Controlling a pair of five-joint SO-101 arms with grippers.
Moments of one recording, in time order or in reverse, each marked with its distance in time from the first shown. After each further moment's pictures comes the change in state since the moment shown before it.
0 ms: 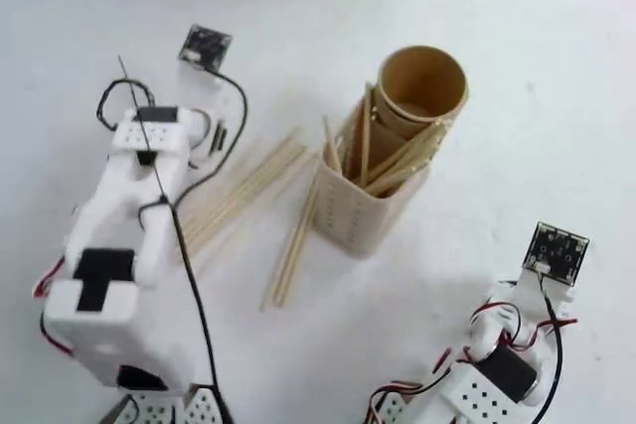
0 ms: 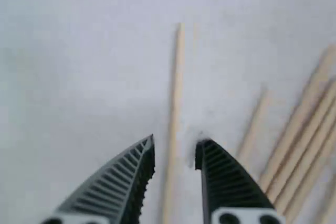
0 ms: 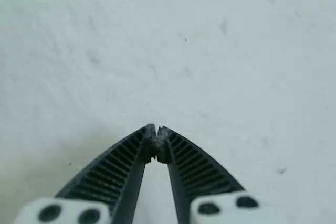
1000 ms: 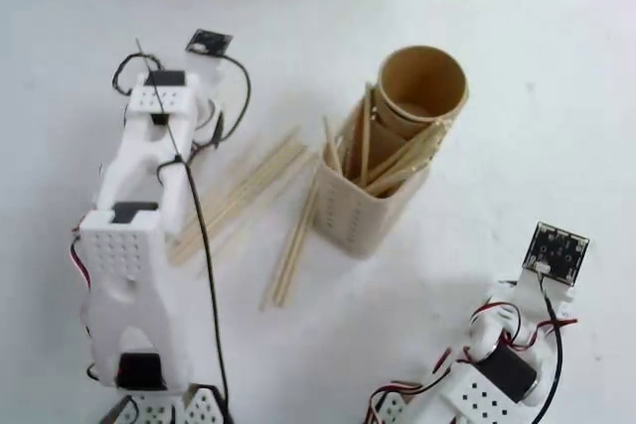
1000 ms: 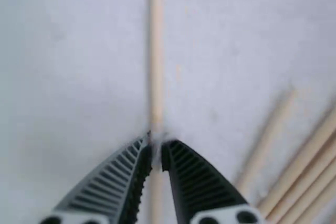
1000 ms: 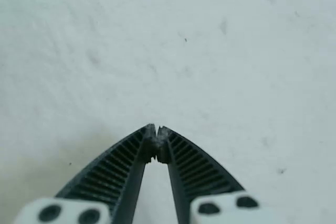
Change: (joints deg) left arm -1.5 30.0 -37.1 24.8 1.8; right arm 0.0 0.0 0.0 0.0 0.0
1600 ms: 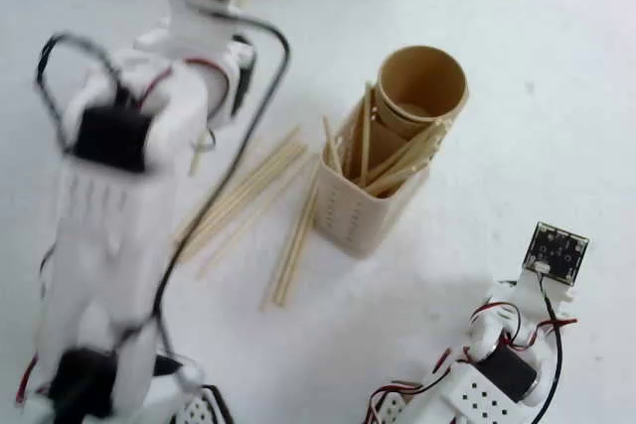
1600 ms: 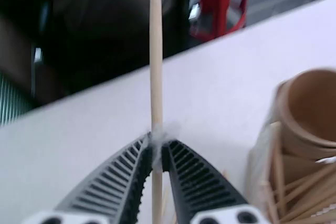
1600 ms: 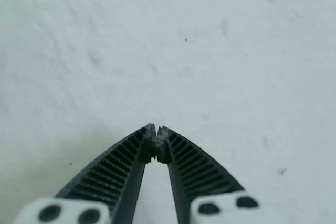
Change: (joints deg) left arm 17.4 -60.4 5.7 5.5 5.1; right arm 0.0 0.0 0.0 0.0 0.0
